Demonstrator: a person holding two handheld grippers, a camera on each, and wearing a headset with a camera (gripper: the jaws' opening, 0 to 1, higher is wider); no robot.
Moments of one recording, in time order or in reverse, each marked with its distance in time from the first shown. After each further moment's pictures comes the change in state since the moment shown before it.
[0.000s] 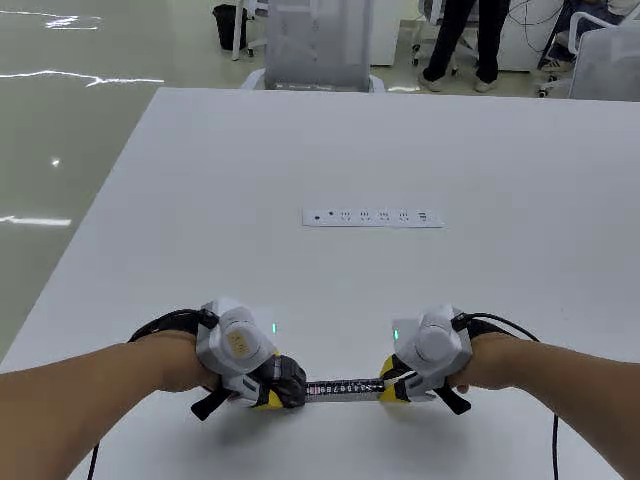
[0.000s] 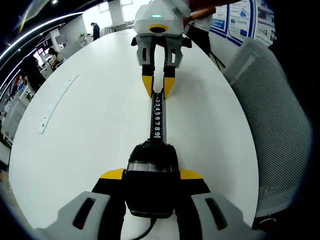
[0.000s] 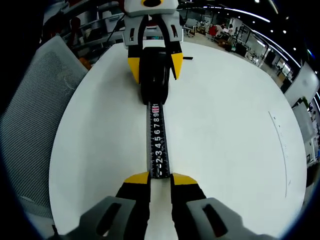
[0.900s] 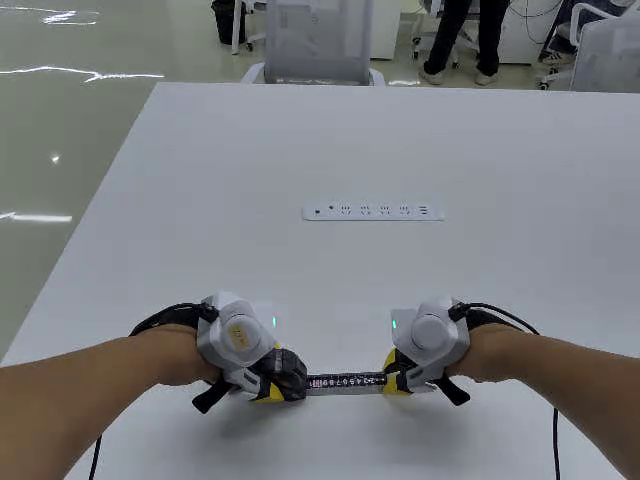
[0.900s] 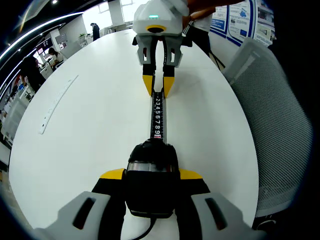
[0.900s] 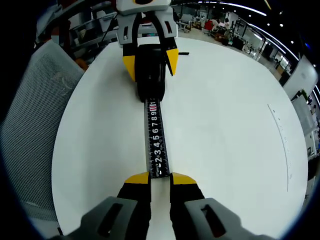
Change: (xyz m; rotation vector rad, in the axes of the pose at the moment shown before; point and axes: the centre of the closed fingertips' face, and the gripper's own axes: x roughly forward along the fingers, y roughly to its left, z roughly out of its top) left arm 0.000 0.000 -0.001 0.002 0.000 0.001; right arm -0.002 0.000 -0.004 0.044 0.033 0.000
